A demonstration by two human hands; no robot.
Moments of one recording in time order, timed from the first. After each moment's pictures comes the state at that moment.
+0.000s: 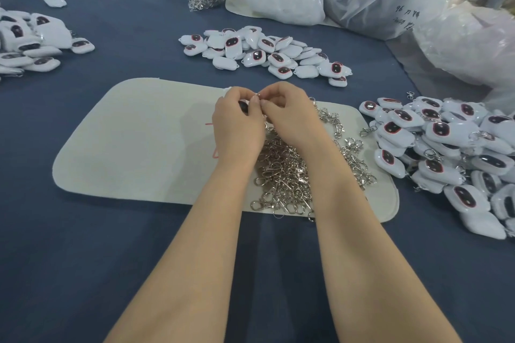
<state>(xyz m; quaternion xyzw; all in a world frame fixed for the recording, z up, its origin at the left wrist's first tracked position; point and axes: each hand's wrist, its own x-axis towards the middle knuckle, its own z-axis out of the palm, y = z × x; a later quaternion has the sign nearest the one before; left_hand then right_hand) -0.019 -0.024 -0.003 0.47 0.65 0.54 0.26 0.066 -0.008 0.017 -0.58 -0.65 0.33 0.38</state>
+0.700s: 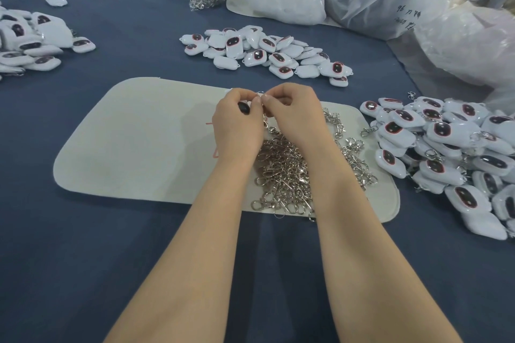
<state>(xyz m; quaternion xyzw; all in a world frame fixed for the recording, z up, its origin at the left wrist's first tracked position) -0.020 -0.024 -0.003 0.46 0.63 0.56 0.29 0.069 -0.007 0.015 -0.60 -0.63 0.29 0.39</state>
